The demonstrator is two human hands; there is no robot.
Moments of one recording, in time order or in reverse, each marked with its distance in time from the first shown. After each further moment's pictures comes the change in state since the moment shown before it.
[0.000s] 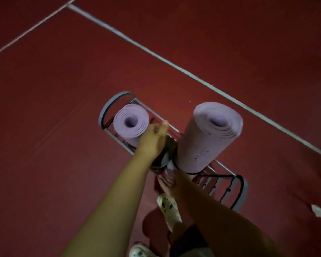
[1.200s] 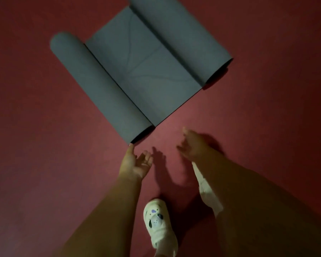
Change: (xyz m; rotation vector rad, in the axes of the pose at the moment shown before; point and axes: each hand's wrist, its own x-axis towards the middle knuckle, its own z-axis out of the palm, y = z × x) left_hand -0.404 -1.068 -0.244 -2.618 1.480 -0.644; right_hand 0.295 1.027 0.001 -2.025 -0.260 0.306
